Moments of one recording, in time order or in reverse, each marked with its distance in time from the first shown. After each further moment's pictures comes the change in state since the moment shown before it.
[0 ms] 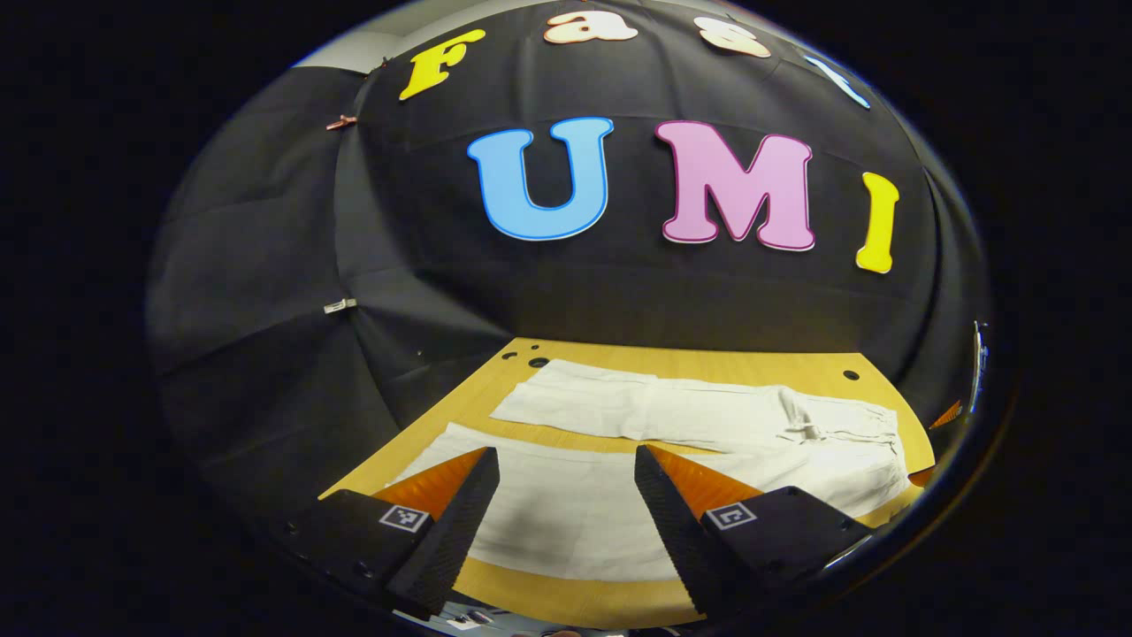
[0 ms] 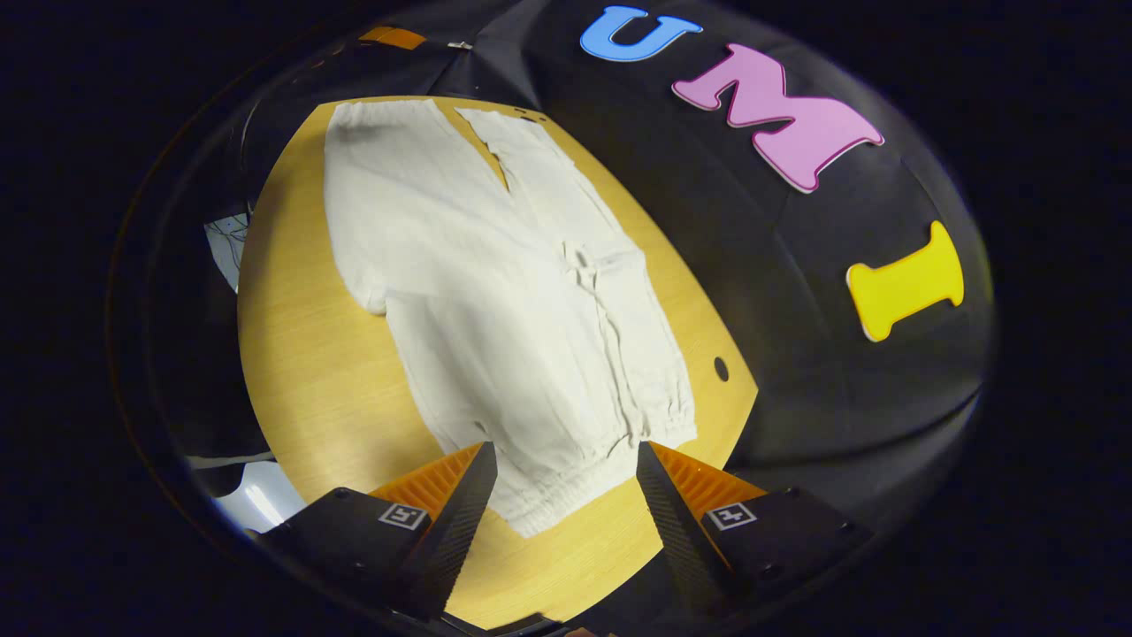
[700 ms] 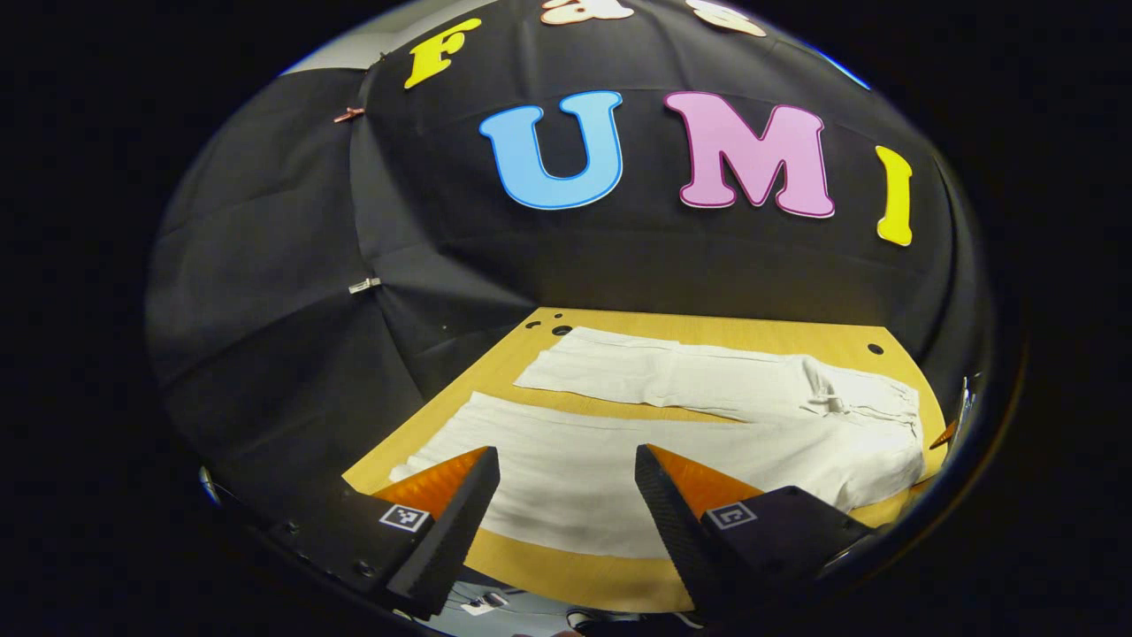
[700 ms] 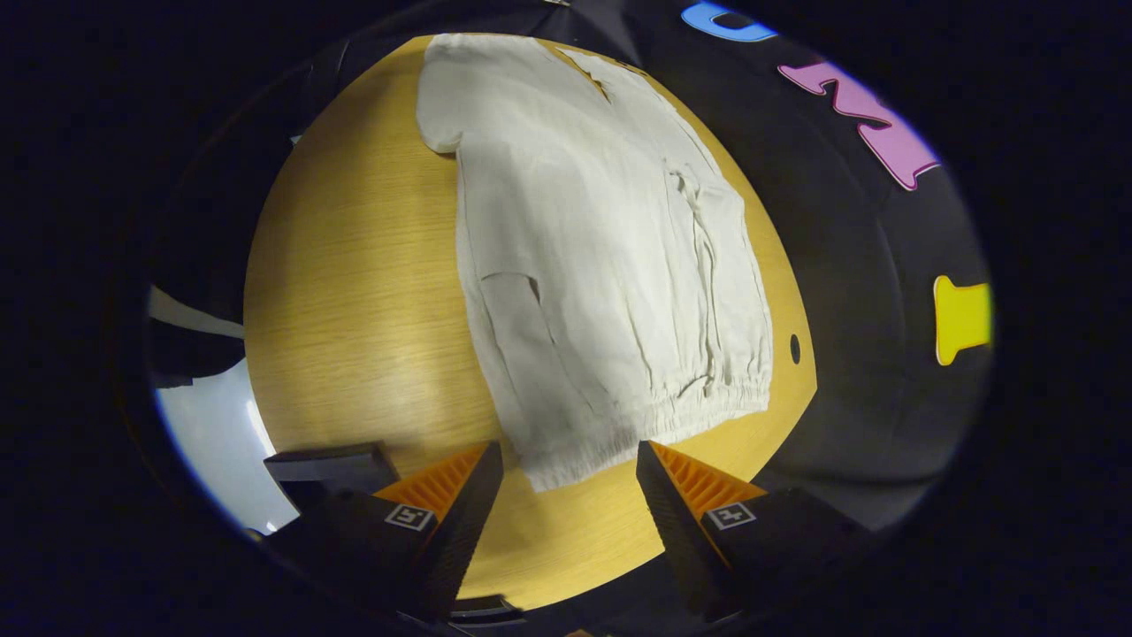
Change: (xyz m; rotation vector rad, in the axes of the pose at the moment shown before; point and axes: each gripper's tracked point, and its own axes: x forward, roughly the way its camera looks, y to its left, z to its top) left arm -0.011 -0.003 -0.018 0.045 0.071 0.060; right arm 0.038 0.018 -0.069 -0.220 0.116 0.157
